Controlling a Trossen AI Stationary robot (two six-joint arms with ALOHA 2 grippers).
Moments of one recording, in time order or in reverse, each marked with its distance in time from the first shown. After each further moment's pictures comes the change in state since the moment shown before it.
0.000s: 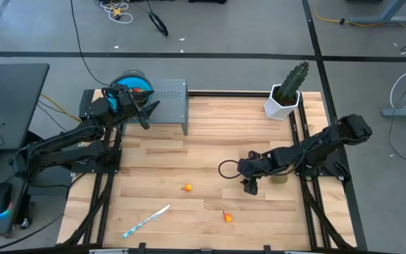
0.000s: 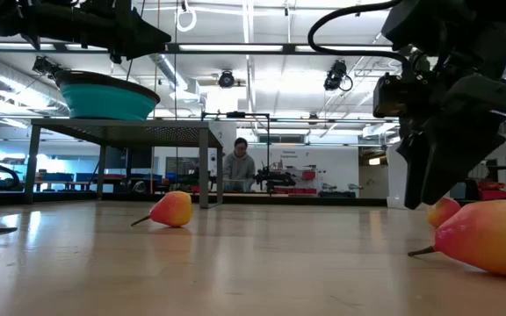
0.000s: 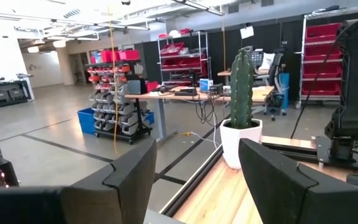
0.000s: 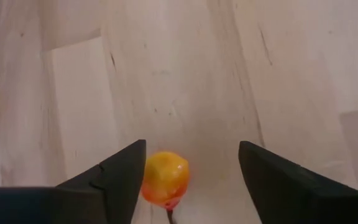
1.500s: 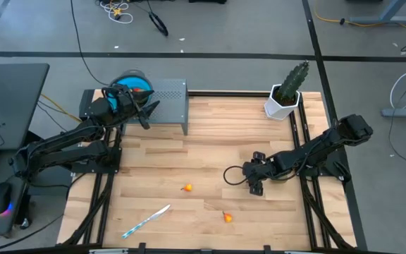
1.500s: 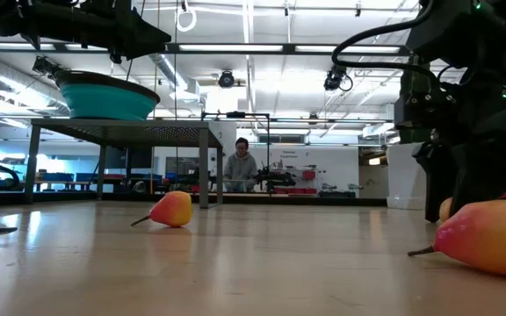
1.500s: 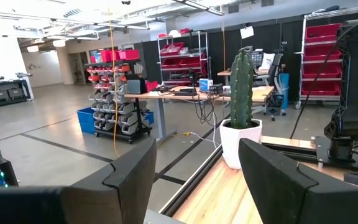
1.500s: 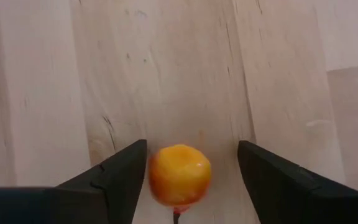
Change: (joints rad) left arm 0.000 0.000 0.000 -0.001 0.000 -0.003; right arm 0.071 -0.002 -0.070 -0.043 0.081 -0.012
